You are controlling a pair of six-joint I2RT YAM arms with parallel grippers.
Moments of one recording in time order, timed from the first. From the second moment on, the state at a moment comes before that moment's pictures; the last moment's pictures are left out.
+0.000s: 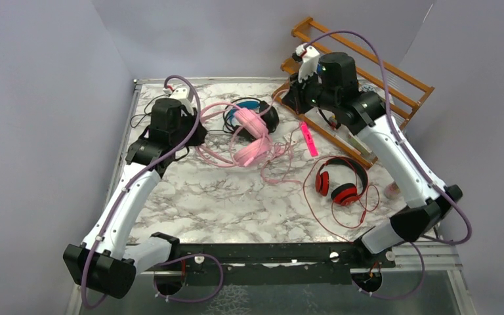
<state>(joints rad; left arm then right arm) -0.30 1.10 1.15 -0.57 0.13 -0.30 0.56 1.56 1.79 -0.68 -0.17 -0.01</state>
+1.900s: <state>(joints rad) -0.23 1.31 1.79 -0.68 0.13 -0.42 0.35 1.41 1.03 -0.40 -0.49 0.17</state>
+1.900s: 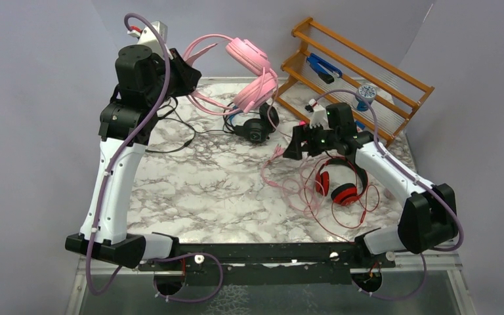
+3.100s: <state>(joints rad) -0.38 1.28 1.46 -0.51 0.80 -0.19 0.29 1.51 1.15 -0.08 -0.83 0.16</state>
